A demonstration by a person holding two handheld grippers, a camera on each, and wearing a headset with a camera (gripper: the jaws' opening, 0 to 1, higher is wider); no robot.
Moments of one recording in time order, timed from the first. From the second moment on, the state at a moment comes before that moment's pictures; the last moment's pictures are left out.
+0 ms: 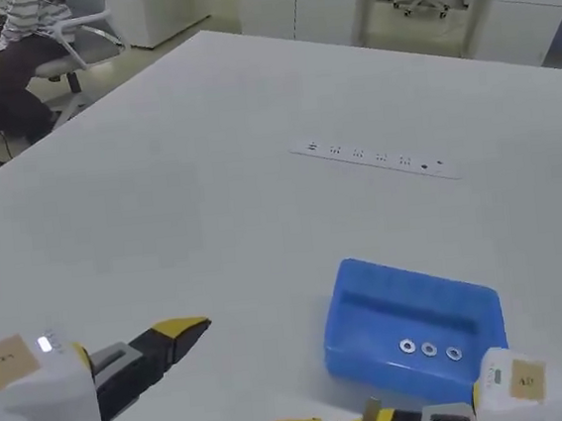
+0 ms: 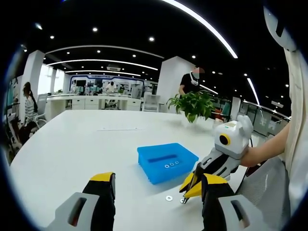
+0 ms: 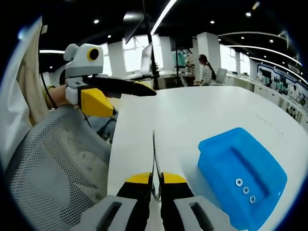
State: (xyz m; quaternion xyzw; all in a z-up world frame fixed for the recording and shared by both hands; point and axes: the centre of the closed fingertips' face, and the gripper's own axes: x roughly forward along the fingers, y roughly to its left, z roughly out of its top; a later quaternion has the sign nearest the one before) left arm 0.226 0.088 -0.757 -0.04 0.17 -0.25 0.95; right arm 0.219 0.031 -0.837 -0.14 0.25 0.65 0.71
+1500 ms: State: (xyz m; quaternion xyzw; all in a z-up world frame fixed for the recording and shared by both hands) left arm 0.229 0.092 -0.757 -0.05 0.16 -0.24 0.95; right arm 0.319 0.013 -0.756 0.08 0.26 0.58 0.77
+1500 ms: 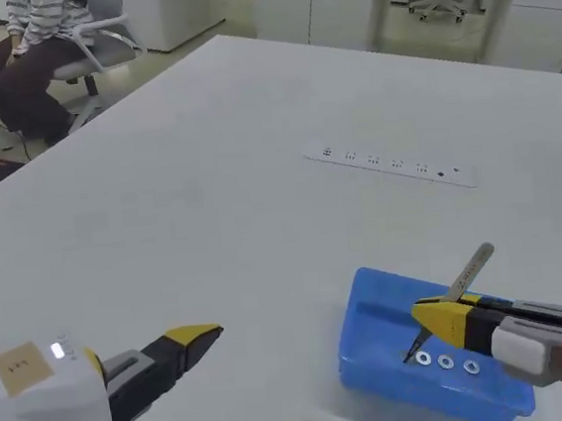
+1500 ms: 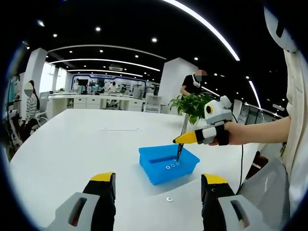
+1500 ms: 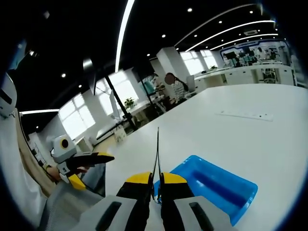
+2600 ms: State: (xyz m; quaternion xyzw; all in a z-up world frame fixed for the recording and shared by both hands) left arm 0.228 0.093 -0.766 -0.04 0.18 -0.24 0.95; right arm 0.364 0.023 -0.808 0.05 0.30 0.54 0.78
